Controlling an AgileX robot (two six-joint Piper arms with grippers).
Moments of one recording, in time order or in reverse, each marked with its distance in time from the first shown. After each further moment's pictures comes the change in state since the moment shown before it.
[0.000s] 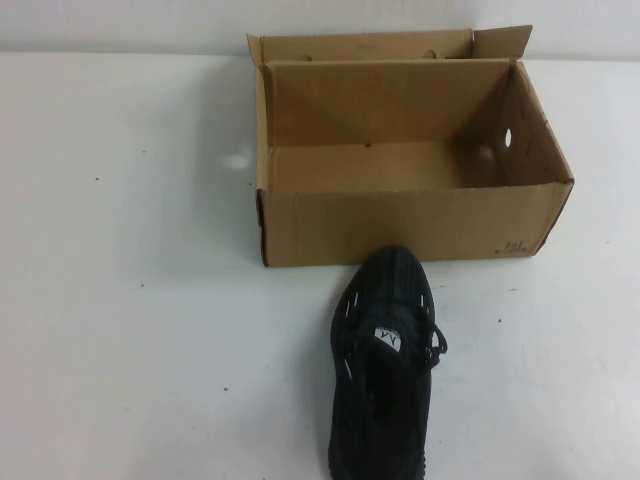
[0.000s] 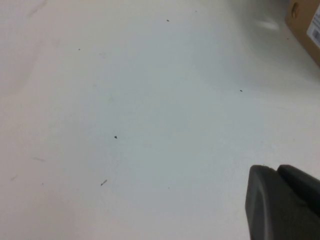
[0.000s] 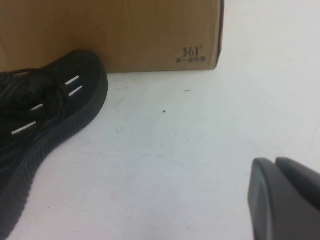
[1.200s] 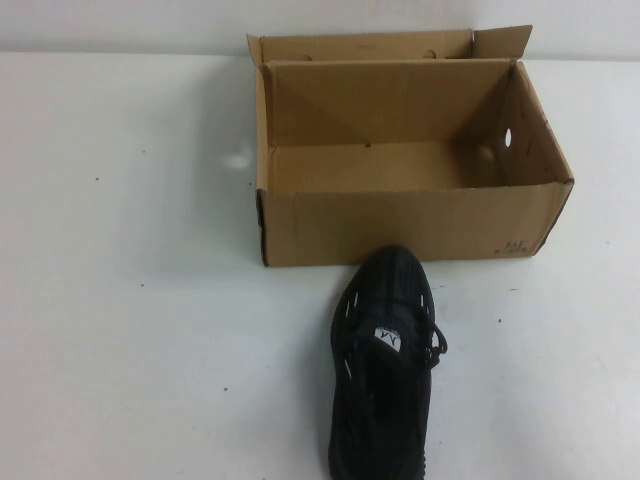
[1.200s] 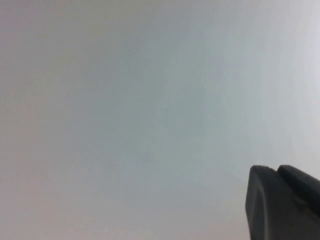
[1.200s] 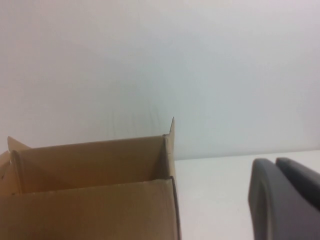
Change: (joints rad) right arm 0.000 0.000 0.001 0.005 -0.520 0.000; left arm 0.000 0.000 0.000 0.077 -0.878 -0.069
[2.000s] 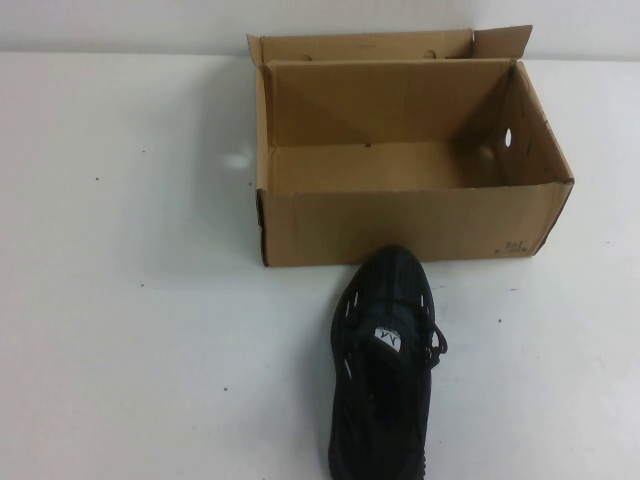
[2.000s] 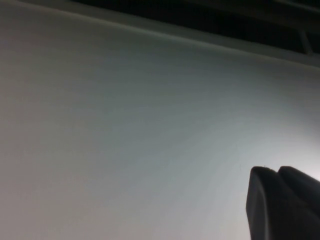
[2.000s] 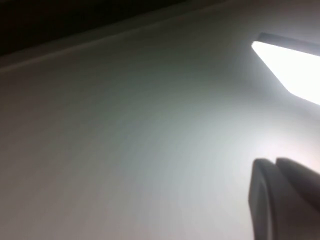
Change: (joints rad) right arm 0.000 -0.001 -0.319 -0.031 -0.560 0.135; left arm 0.000 -0.004 -0.258 0.008 -0.258 -0.028
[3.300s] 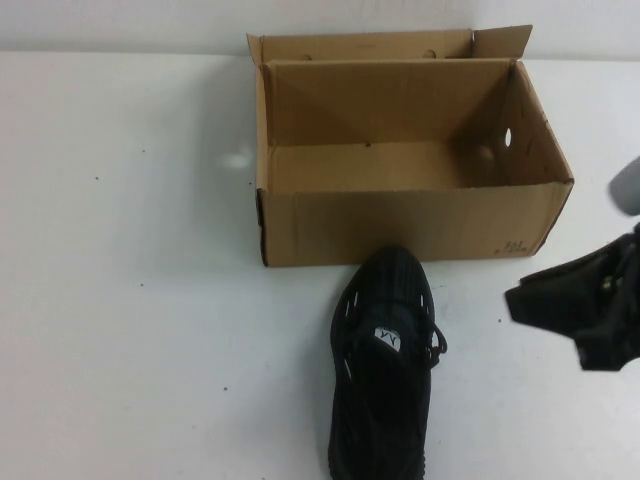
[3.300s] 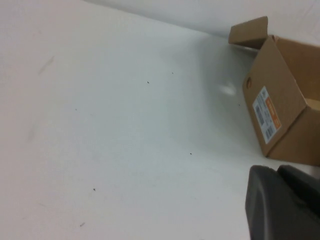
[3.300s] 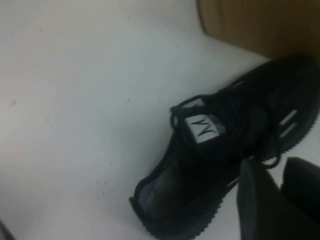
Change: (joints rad) right arm 0.140 1.037 -0.600 0.441 1.616 -0.625; left arm 0.000 0.224 -0.442 -0.085 1.642 -0.002
